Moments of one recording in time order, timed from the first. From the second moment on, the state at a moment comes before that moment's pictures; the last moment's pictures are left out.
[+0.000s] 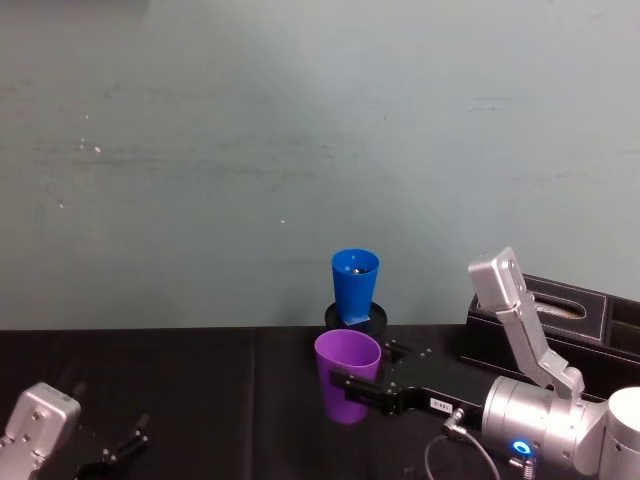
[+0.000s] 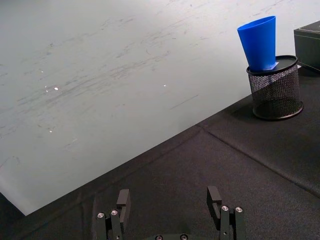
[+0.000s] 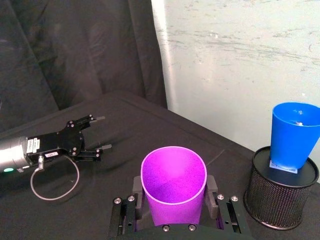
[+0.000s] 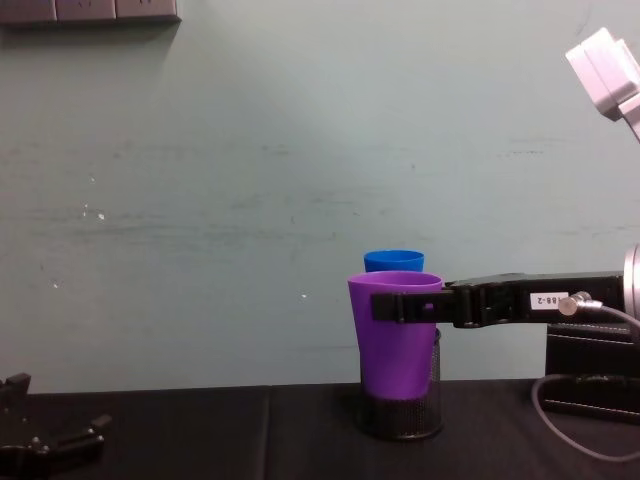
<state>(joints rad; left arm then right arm) -0.20 0.60 0.45 -1.41 -0.25 -0.12 0.03 0.49 0.45 -0.48 -1.44 0.55 0.28 0.55</state>
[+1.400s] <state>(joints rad) -0.20 0.60 0.45 -1.41 -0.25 -0.12 0.03 0.46 0.48 -0.50 -1.45 0.56 0.24 0.55</state>
